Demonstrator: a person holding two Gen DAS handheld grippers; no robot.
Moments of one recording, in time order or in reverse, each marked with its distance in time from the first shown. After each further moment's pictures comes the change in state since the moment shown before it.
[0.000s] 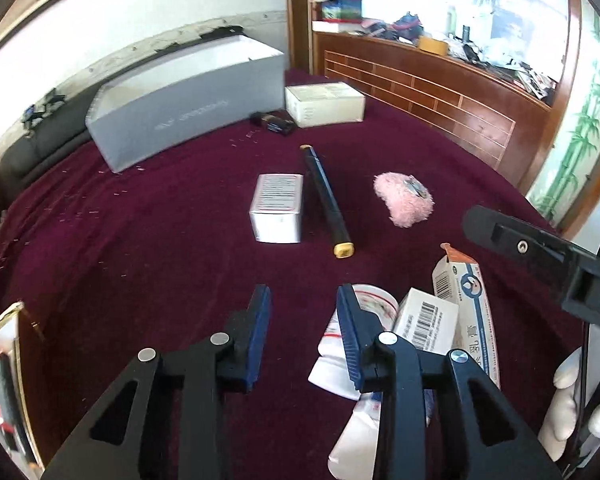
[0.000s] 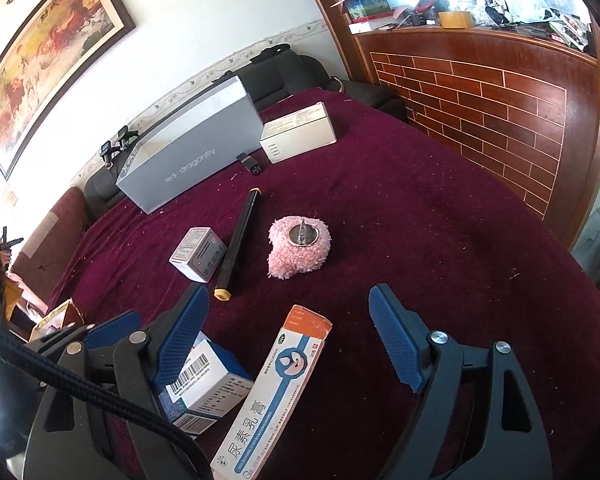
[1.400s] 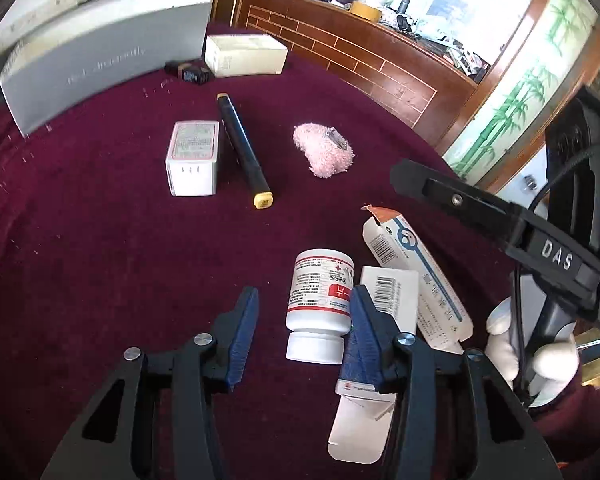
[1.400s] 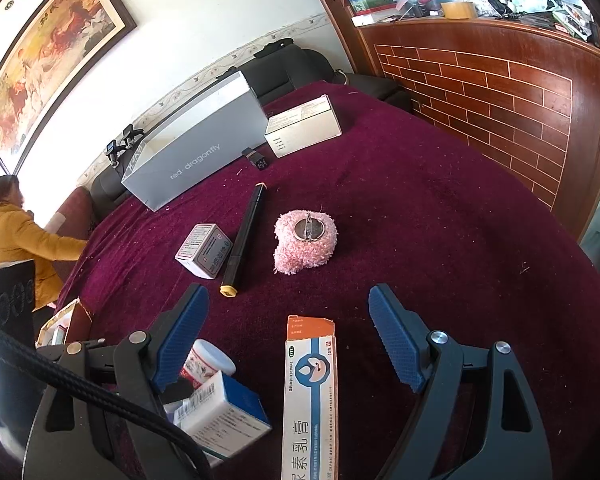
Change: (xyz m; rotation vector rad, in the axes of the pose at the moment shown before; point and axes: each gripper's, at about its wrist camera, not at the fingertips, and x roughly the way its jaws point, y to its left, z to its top) left arm 0.008 0.010 -0.006 0.008 0.176 -0.389; right arm 0.002 -0.002 -0.001 0.021 0.022 0.030
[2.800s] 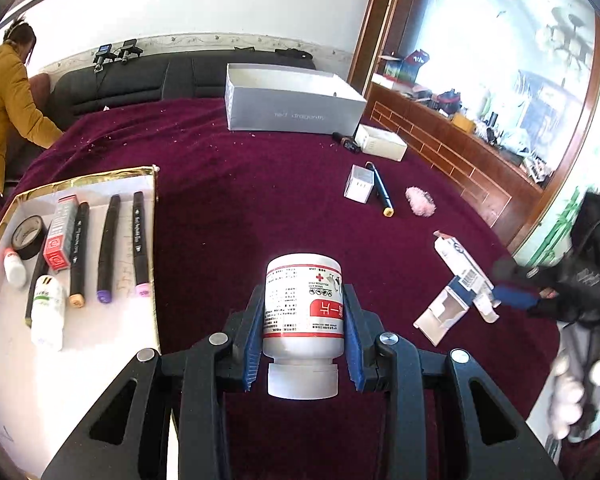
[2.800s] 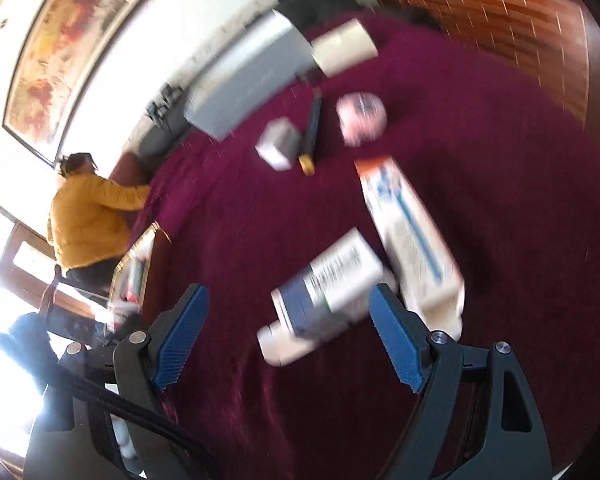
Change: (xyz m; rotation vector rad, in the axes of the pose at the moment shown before) left arm -0.134 0.016 -0.145 -0.291 -0.386 0.334; right arm -0.062 0.010 -0.055 0.106 0.272 0.192
